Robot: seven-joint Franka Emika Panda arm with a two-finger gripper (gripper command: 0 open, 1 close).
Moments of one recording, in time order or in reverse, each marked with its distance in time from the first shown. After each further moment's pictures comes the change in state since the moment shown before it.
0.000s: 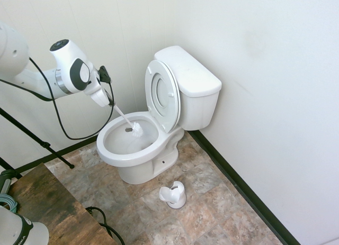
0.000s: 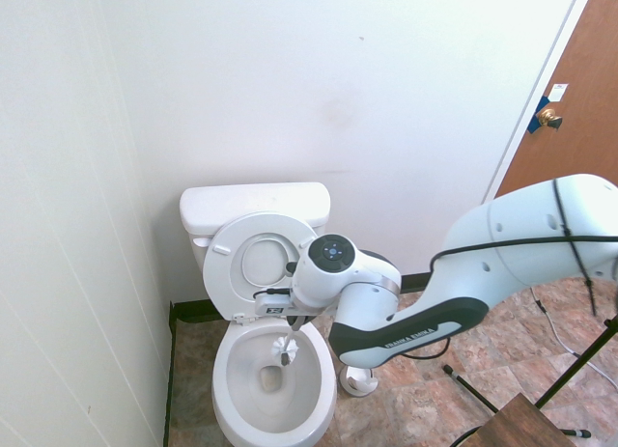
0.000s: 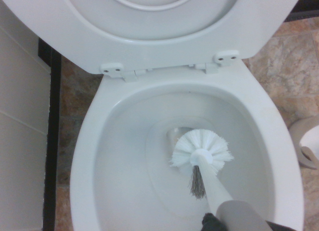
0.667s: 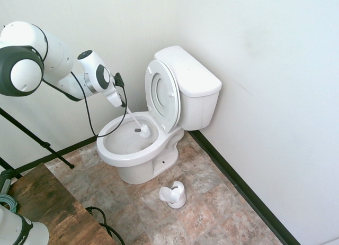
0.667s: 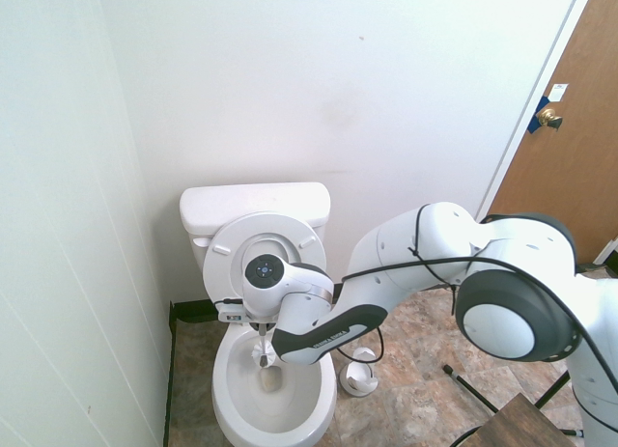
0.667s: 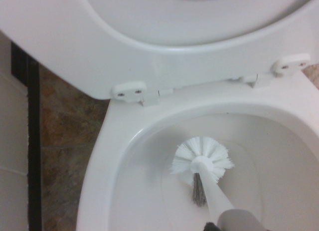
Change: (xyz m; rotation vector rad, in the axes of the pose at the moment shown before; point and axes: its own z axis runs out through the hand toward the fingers) arm -0.029 -0.072 0.128 -0.065 0.065 0.080
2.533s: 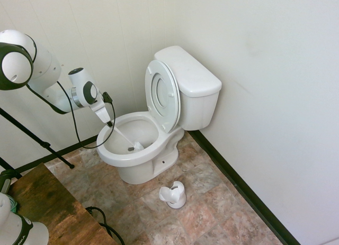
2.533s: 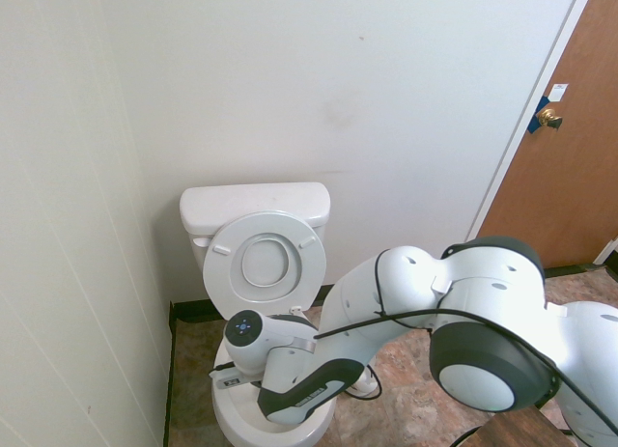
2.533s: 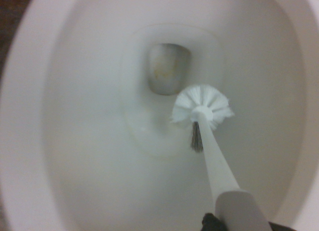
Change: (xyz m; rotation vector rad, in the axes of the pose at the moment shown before) arm -0.038 0.100 0.035 -0.177 -0.008 -0.207
